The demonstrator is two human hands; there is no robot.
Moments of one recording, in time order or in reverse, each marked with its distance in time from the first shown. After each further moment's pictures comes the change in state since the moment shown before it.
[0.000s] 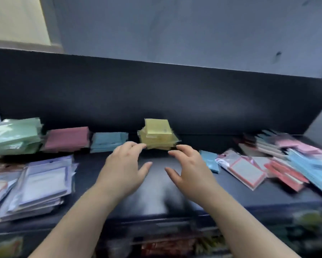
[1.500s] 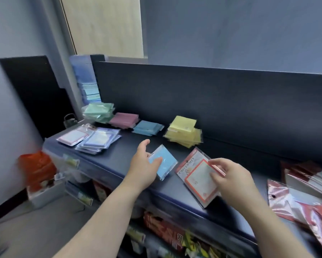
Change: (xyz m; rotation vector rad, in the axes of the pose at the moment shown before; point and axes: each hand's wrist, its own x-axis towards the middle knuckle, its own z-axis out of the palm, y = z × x) left_hand -0.035 0.094 0.058 -0.493 0.440 -0.684; right_hand 0.000 0.126 -0.044 0.440 -0.186 -0.087
